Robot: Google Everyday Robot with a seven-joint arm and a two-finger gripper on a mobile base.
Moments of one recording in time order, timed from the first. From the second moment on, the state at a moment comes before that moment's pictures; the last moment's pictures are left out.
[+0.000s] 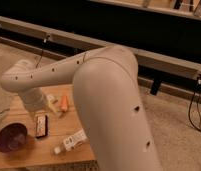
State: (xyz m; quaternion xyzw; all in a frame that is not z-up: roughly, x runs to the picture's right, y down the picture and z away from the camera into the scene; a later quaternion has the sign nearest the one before) arm -0.274 0.140 0.711 -0.28 0.25 0.55 0.75
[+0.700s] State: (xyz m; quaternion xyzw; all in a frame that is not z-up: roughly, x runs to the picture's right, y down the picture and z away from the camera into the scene) arm -0.291 0.177 0.721 -0.23 0.29 0.59 0.72
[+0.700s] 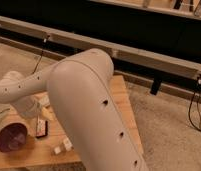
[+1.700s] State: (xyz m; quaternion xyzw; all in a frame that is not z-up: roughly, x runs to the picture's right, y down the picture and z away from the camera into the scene) arm -0.297 0.180 0.722 -0.26 0.23 0.60 0.72
